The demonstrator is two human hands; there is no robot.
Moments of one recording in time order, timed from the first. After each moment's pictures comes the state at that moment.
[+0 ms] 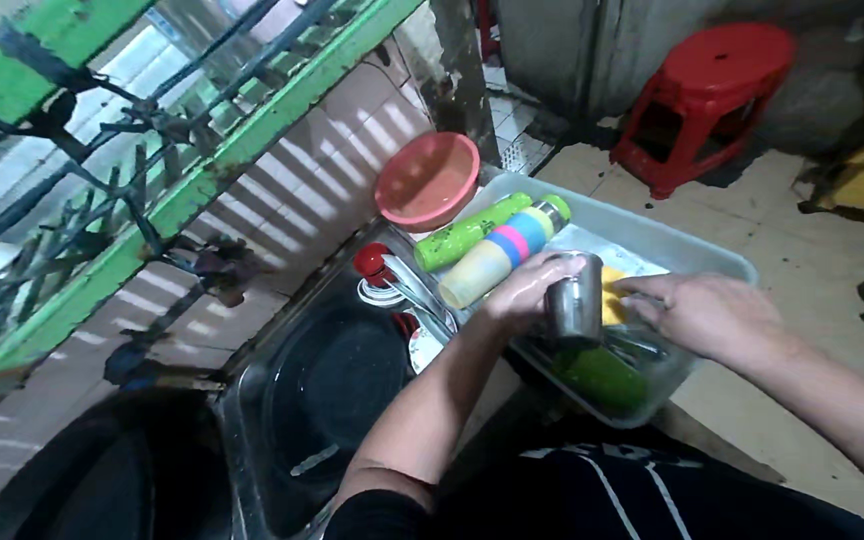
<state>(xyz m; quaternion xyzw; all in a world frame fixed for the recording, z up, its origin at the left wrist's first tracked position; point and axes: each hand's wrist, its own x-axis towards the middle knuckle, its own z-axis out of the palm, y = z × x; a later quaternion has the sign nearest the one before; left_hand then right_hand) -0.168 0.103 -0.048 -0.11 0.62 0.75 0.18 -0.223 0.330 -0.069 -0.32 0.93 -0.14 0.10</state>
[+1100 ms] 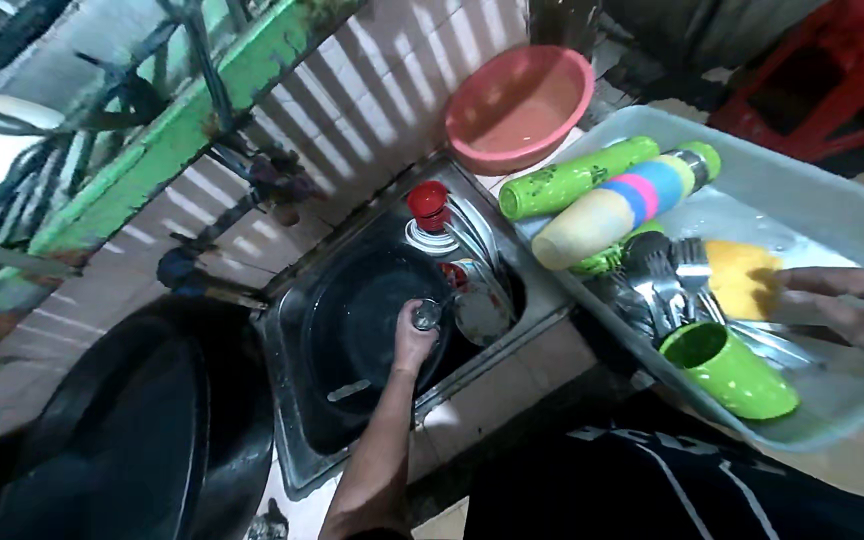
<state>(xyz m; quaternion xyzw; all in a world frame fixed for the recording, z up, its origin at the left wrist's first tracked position) 0.086 -0.113 -0.222 -0.43 0.81 0.38 -0.11 -0.219 0.315 -0.062 -0.27 0.93 -0.14 0.18</state>
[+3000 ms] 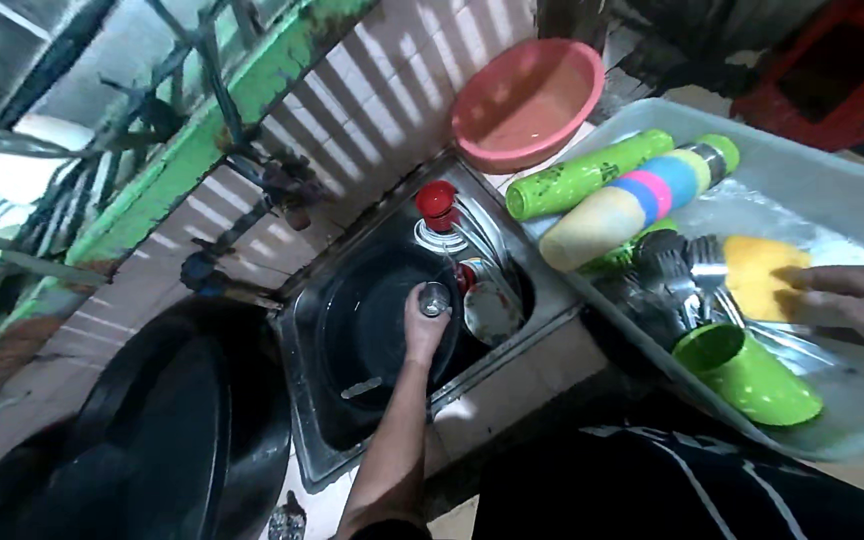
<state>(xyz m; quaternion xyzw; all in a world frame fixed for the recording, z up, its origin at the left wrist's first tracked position) 0.058 -0.099 -0.183 -0.45 0.81 0.36 -0.15 -0.217 0.308 -0.053 -0.26 0.93 -0.15 0.22</state>
